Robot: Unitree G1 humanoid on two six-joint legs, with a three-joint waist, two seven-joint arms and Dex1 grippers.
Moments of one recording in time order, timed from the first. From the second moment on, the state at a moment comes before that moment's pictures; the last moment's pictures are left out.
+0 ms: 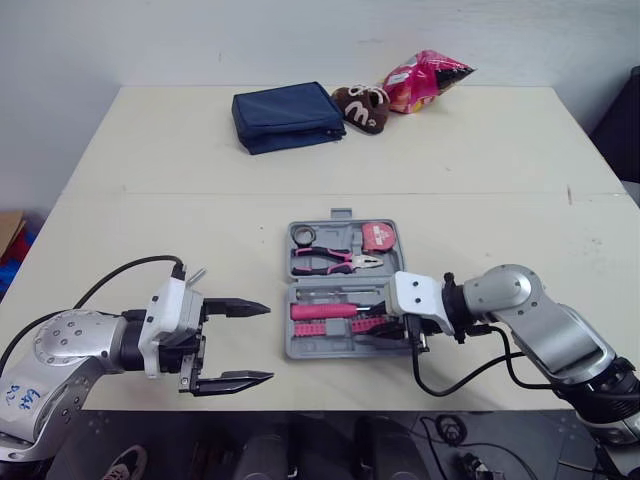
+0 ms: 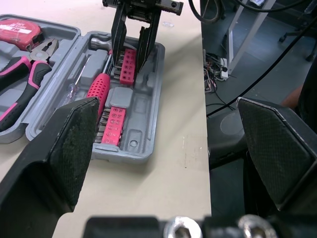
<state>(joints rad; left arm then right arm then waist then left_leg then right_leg) 0.05 0.87 0.22 -0.54 -0.72 0.44 -1.11 -0.47 -0.83 0.36 -0.39 0.16 0.55 1.14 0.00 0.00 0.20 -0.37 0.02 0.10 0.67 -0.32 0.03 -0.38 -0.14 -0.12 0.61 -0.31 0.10</state>
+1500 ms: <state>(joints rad) 0.08 0.86 0.21 -0.54 -0.70 0.43 -1.11 -0.65 -0.77 0.43 -0.54 0.34 1.17 1.03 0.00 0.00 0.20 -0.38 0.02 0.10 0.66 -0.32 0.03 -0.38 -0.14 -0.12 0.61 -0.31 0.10</state>
